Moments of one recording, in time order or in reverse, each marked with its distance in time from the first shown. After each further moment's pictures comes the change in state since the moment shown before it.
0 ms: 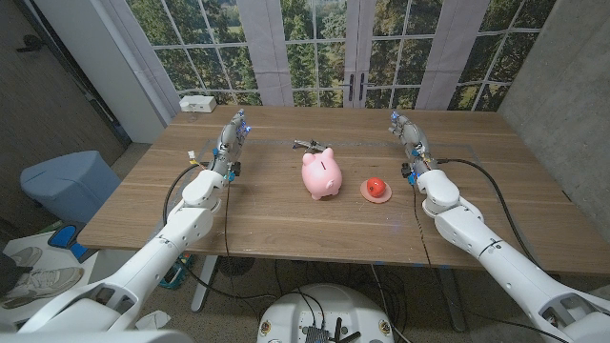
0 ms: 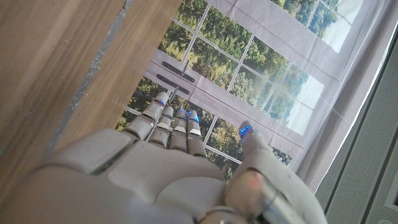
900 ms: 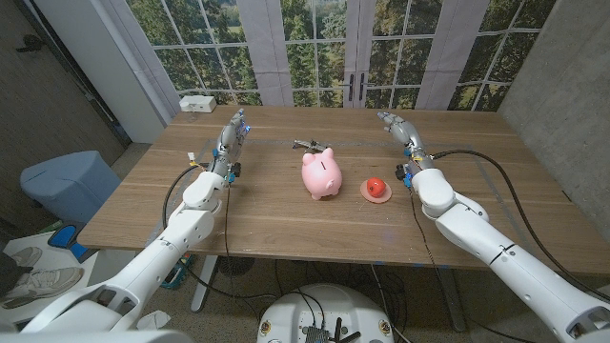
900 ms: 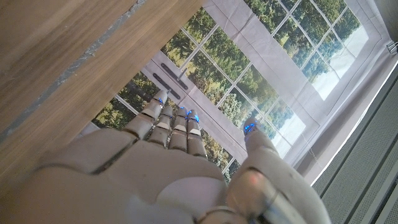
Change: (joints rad) left arm 0.009 -0.006 0.000 0.004 0.010 -0.035 0.004; left_hand 0.000 0.000 -0.008 -0.008 0.000 0.012 0.002 0.000 0.000 0.008 0.008 0.000 0.002 0.000 0.000 0.000 -0.003 0.005 -0.005 0.000 0.000; right arm -0.070 -0.096 -0.024 -0.278 -0.179 -0.265 -0.109; right_hand 0.030 -0.030 -0.008 -0.044 0.000 -0.006 0.006 0.000 0.005 0.003 -0.003 0.000 0.005 -0.004 0.004 0.000 -0.004 0.014 0.014 -0.010 0.005
